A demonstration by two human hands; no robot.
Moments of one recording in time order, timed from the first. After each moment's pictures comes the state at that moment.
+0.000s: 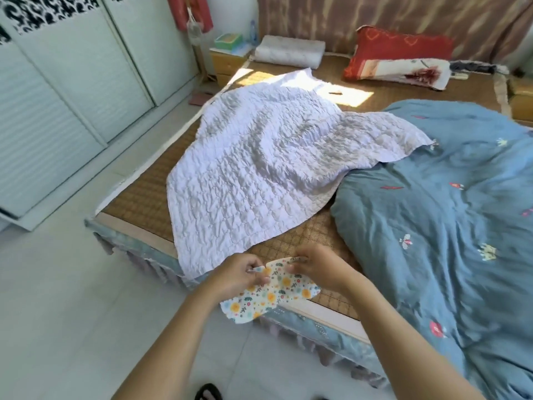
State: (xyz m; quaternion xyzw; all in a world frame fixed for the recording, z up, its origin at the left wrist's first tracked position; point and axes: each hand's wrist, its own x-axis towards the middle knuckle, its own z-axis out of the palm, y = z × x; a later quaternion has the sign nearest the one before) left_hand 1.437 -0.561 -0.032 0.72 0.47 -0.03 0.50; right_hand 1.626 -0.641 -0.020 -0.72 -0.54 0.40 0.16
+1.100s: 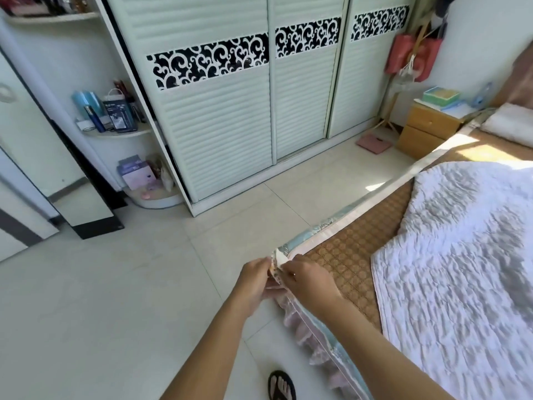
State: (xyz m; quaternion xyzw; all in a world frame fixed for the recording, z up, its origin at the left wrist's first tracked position) left_hand 0.878 -0.137 -0.014 0.29 0.61 0.38 0.63; right_hand 1.005 -0.132 -0.007 -0.57 -0.78 0.23 0.12
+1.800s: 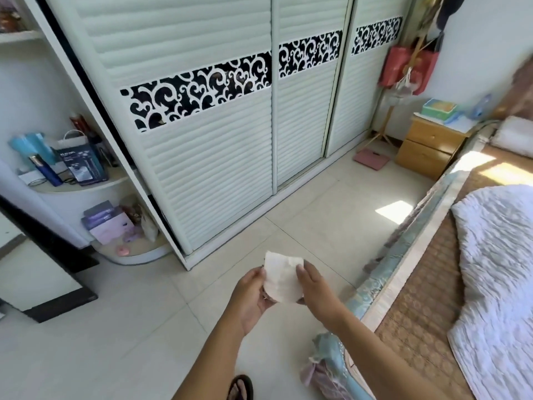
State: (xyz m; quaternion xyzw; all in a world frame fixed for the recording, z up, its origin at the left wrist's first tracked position) left_hand 0.657 0.205 -0.040 0.26 0.50 0.42 0.71; right_hand 0.802 0.199 -0.033 -0.61 -0.44 0.56 0.33
